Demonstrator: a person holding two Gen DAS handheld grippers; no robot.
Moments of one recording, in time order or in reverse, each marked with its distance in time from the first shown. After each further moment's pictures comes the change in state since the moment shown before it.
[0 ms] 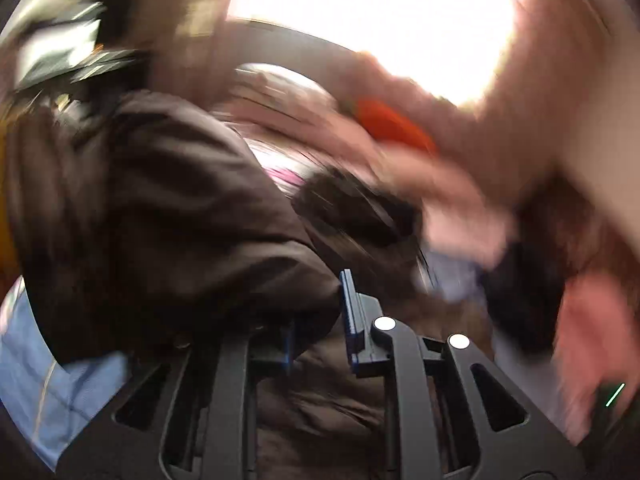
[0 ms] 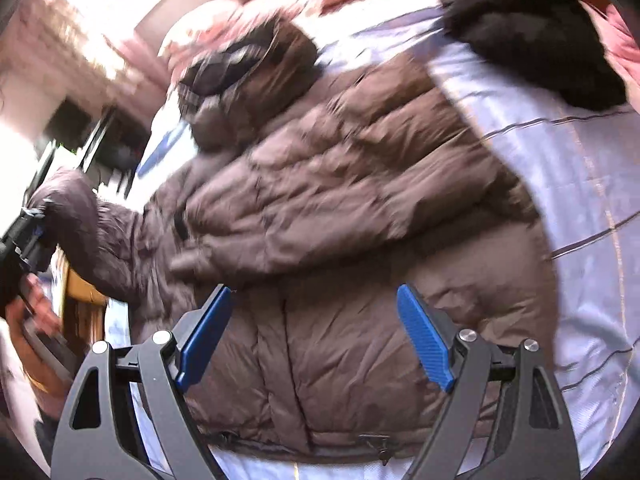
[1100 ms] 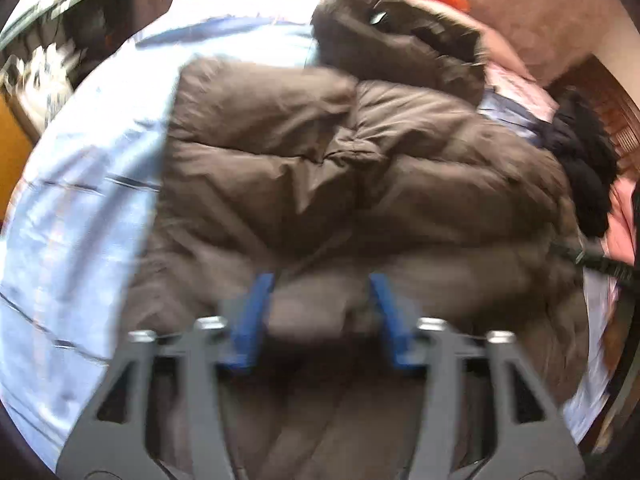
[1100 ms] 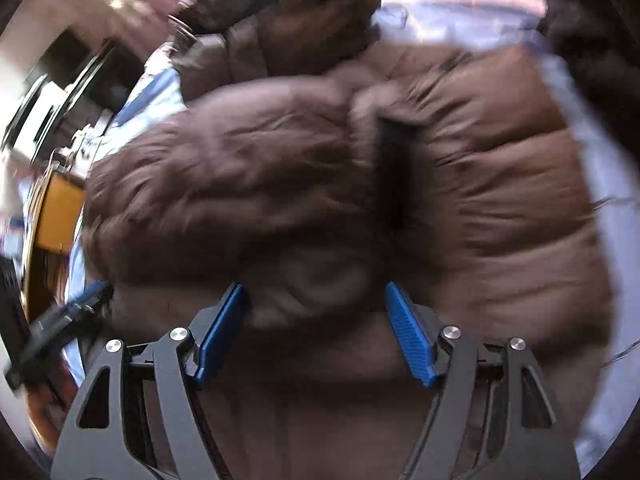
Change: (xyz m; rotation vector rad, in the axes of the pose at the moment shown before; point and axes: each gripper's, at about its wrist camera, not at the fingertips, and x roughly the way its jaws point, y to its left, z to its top) left arm 0.036 0.097 -0.098 0.021 0.398 0.074; right arm 0.106 0.045 0.057 -0.263 0.128 -0.069
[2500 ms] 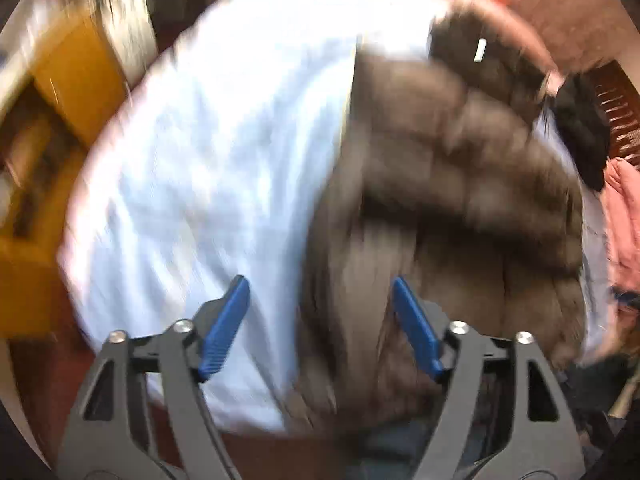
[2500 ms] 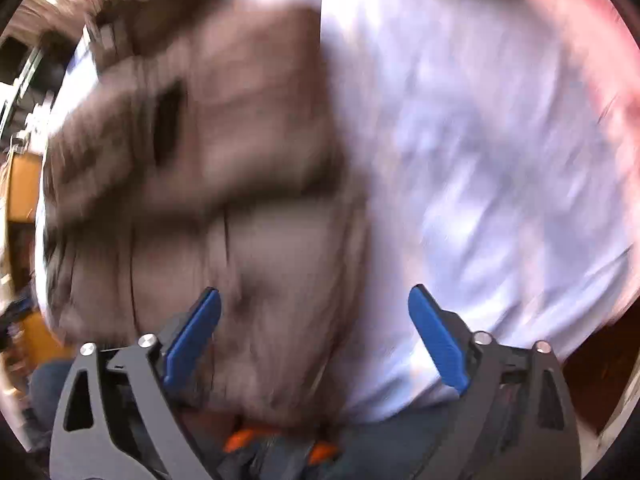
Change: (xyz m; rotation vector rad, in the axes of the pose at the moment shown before) left arm -0.208 0.110 -0.174 -0.093 0.054 0.107; right arm -0.163 -0.069 -0.231 0.191 0.151 -0.200
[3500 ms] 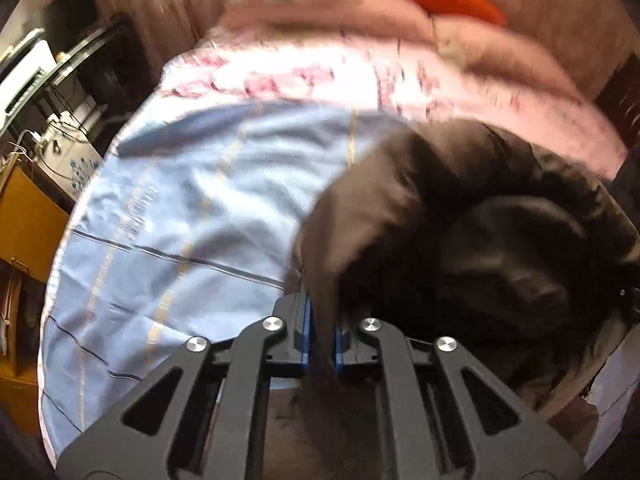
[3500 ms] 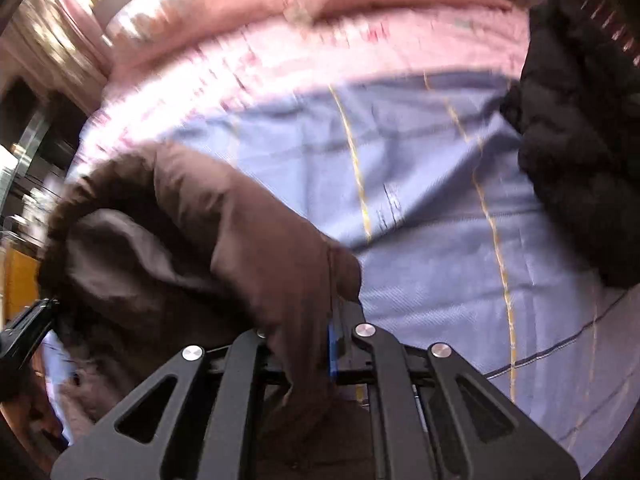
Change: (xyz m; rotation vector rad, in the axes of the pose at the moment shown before) left arm 0.231 -0.245 0.353 0.075 -0.123 0.095; right arm 0.099 0.125 0.399 -0.027 -0.260 0.120
